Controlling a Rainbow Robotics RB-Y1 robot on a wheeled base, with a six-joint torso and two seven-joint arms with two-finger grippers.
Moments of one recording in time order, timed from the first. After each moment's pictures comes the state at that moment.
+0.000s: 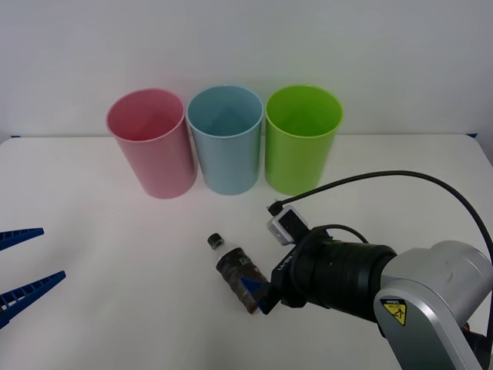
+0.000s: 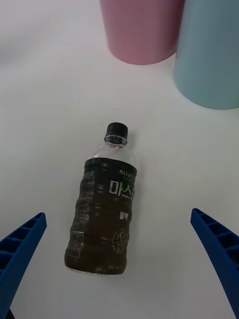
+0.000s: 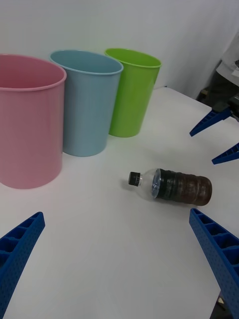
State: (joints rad) right arm 0.02 -0.26 0.36 -2.28 2.64 -1.29 -1.27; left arm 0.33 0.57 0.60 -1.78 -1.16 -1.40 0.31
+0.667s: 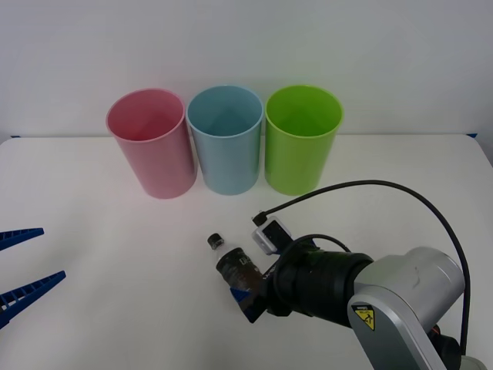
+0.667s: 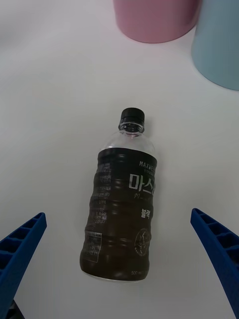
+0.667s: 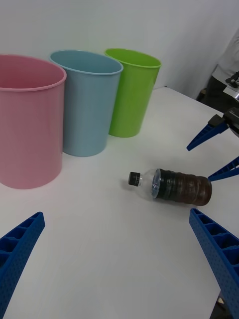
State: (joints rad) right arm 0.02 -0.22 0.42 -2.22 2.71 -1.29 -1.30; left arm 0.33 0.57 0.60 -1.78 -1.16 -1.40 0.31
